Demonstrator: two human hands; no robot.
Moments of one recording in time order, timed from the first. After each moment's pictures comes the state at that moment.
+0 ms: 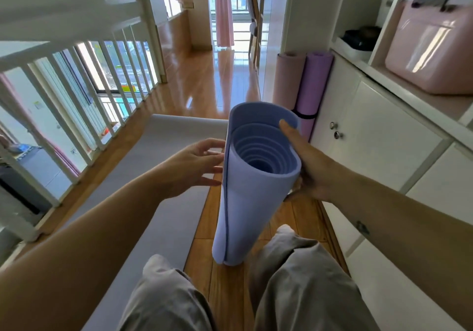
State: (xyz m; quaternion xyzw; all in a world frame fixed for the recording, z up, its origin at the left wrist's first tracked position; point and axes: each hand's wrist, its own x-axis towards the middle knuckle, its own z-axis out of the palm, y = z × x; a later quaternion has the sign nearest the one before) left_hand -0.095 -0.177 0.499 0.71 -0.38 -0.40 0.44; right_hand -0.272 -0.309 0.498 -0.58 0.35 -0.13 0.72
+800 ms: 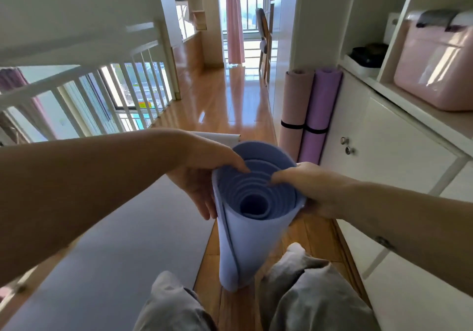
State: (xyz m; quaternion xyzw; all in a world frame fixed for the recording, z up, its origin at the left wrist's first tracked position) left_hand -0.104 -0.188 0.585 0.76 -0.27 -0.57 0.14; right_hand -0.270 -0.291 0.530 -0.70 0.38 -0.03 0.60
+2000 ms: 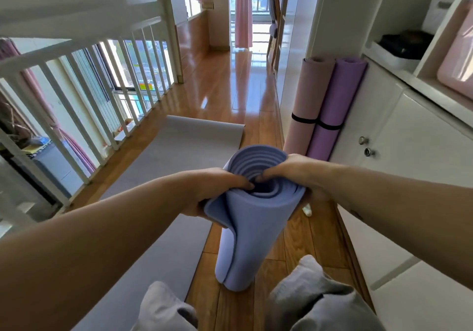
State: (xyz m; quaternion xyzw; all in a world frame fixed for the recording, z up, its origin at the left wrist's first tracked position) left_hand -0.057 -0.212 0.488 0.71 -0.27 -0.55 0.35; right_hand -0.180 -0.350 0.497 -0.74 0.40 0.05 0.55
